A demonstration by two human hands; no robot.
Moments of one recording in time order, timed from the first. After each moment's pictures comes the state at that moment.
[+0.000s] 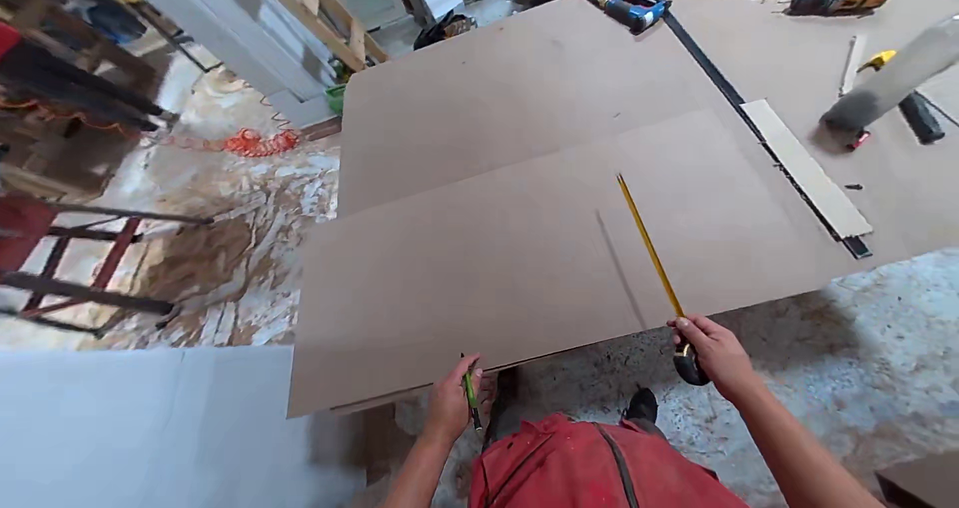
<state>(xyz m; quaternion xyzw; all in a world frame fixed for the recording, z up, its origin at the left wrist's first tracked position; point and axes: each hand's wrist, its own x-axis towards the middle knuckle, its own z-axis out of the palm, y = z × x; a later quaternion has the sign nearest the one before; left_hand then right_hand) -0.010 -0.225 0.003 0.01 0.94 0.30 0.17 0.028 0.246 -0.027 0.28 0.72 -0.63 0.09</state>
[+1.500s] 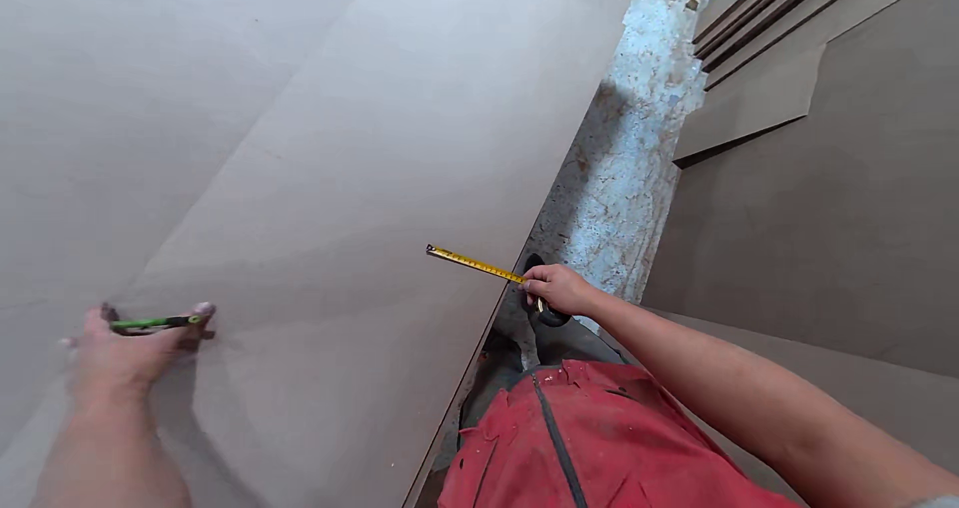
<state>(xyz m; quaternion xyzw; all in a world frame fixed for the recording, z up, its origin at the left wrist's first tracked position) -0.448 -0.365 -0.041 0.08 0.96 0.18 0.22 0.031 -0.048 -0.067 0.42 0.68 -0.58 0.18</state>
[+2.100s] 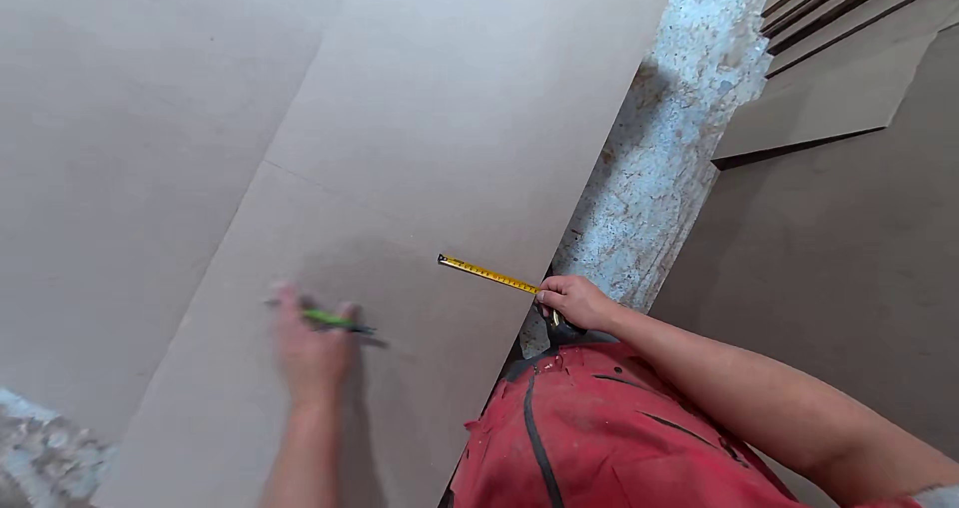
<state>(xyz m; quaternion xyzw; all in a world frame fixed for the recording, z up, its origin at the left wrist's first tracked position) -0.234 -0.258 -0.035 0.19 0.95 0.19 0.17 0.071 0.027 -0.077 0.36 0.69 -0.58 0.23</state>
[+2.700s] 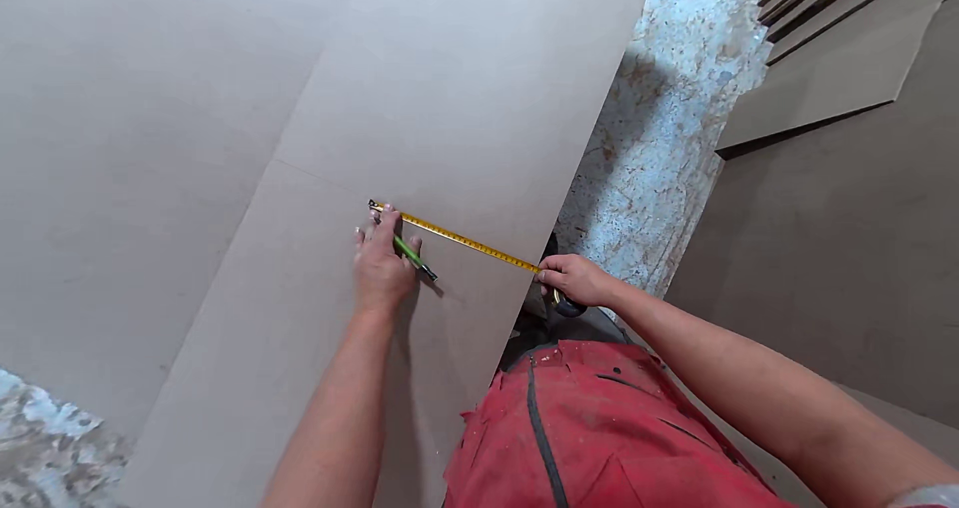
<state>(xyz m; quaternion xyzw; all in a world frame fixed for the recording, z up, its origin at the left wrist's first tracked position) -0.234 -0.161 -0.092 0.43 0.88 0.18 0.13 0.079 0.029 -0.078 0.32 0.71 -0.59 0.19</state>
